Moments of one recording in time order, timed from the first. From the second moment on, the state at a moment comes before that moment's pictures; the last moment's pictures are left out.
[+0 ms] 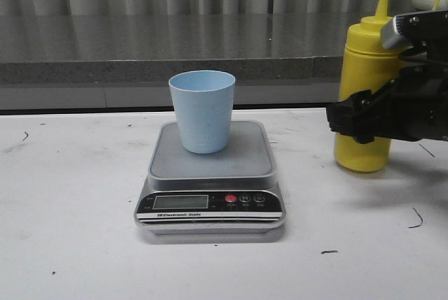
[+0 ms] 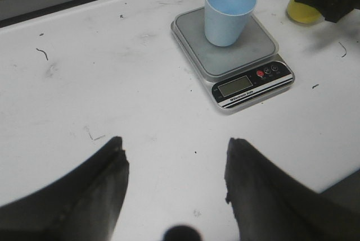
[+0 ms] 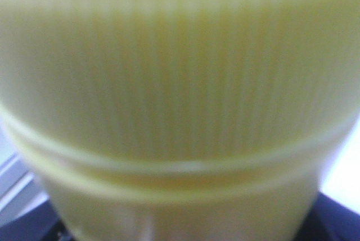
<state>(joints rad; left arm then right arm) -0.53 0.55 -0.88 0.06 1.07 -0.13 0.14 1.85 -0.55 -0.25 -1.00 0.07</state>
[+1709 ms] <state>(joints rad) -0.53 0.55 -0.88 0.06 1.07 -0.13 0.31 1.01 -0.80 0.00 0.83 0.03</state>
